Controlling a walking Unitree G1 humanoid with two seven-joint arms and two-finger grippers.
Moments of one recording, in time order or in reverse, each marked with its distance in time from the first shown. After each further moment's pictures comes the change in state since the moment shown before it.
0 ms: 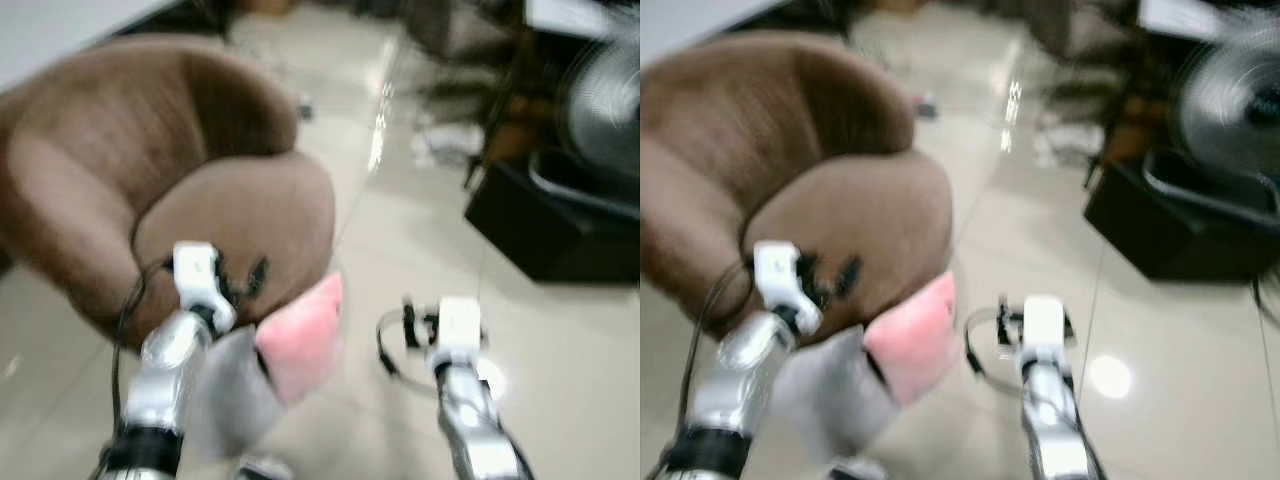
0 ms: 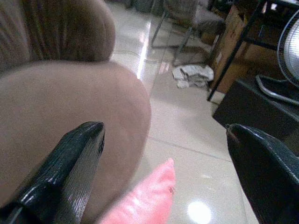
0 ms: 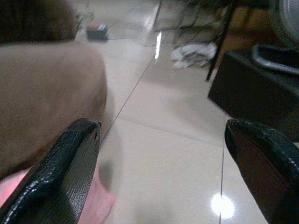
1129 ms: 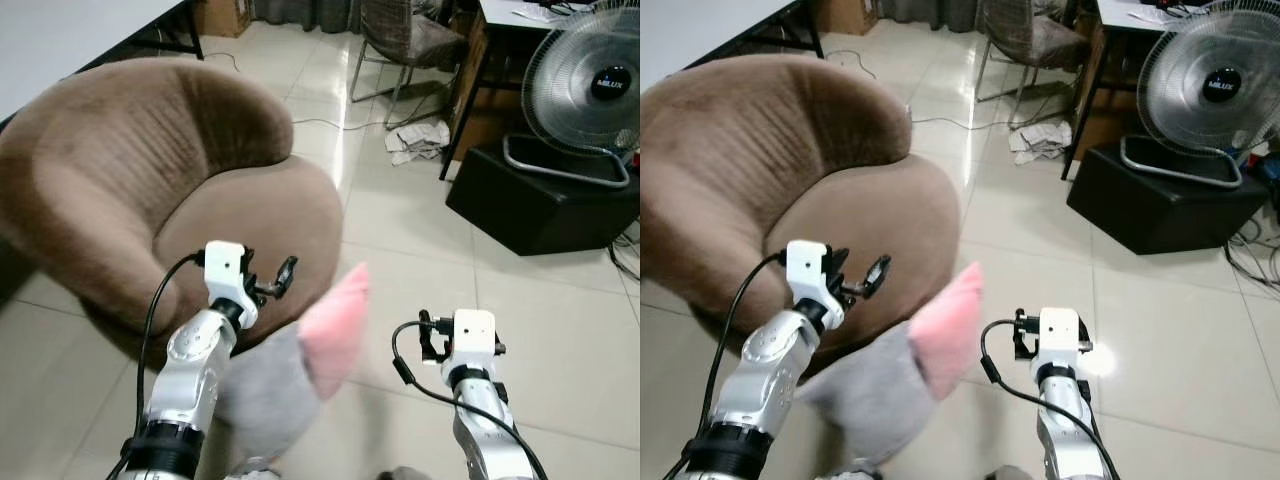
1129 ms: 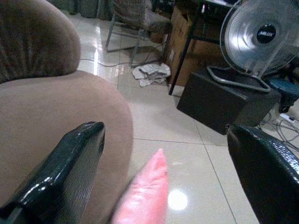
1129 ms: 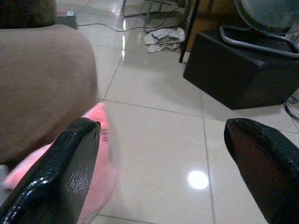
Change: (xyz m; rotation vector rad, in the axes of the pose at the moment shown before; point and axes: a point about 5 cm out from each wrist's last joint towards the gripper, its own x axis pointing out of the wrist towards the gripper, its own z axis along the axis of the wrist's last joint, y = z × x) left arm 0.005 -0.023 -0.002 0.025 0.016 -0.093; right arm -0.006 -0.010 -0.019 -0.018 0.074 -0.019
